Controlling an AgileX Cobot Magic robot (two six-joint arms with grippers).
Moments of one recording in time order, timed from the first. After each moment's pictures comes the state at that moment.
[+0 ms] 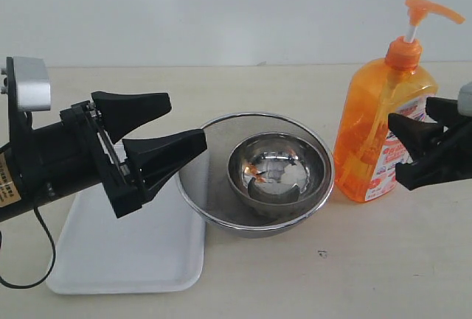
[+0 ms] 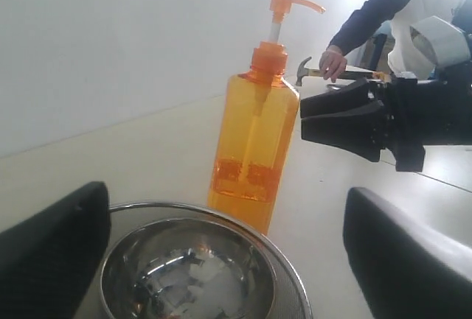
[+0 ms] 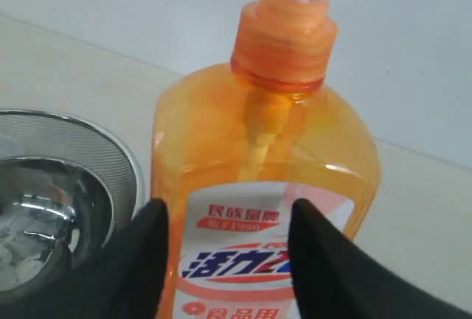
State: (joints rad) left arm -0.33 1.59 -0.40 0.74 -1.21 -0.45; right arm 0.07 1.34 -0.26 -0.44 -0.83 0.10
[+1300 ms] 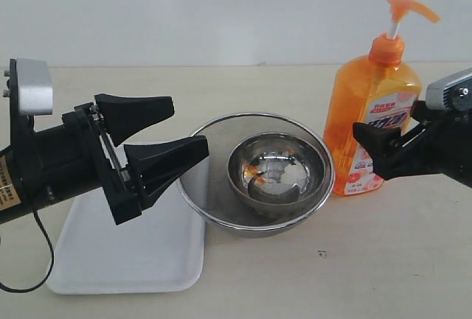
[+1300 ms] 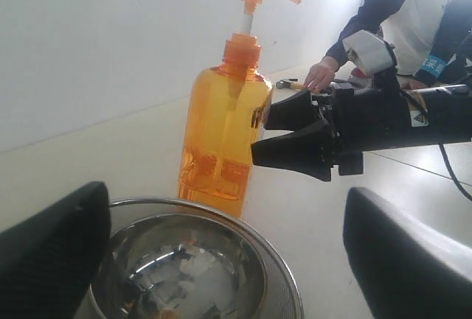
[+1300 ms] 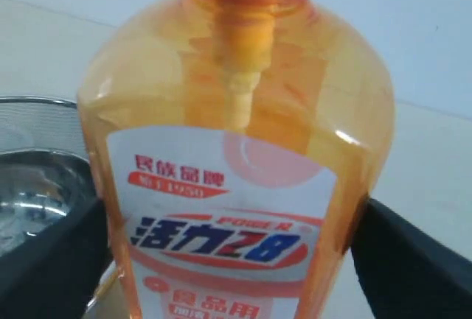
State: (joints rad) left arm -0.33 1.59 -0.40 0.77 -1.21 -0.45; right arm 0.07 1.58 -0.36 -0.49 -0.90 0.18
